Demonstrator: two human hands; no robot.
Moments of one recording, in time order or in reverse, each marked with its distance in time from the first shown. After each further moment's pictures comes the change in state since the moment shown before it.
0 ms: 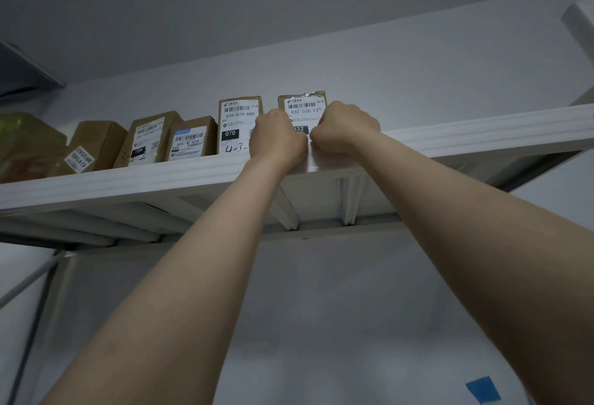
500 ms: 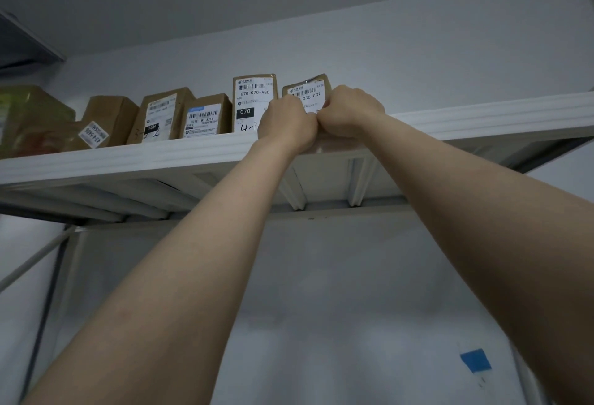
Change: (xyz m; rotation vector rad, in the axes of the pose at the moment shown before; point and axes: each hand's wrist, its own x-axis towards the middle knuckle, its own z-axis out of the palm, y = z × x) left_hand -0.005 -0.017 -0.012 0.088 -0.094 0.034; right_hand -0.005 -0.019 0.010 -0.048 -0.024 -0.036
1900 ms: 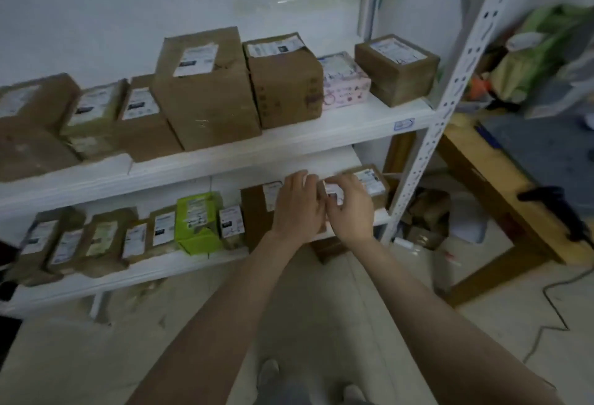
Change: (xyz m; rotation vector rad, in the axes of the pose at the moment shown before) left_hand -0.742 -0.005 0.016 -0.209 -1.169 -0.039; right_hand -0.779 0.100 0.057 0.133 -0.433 0.707
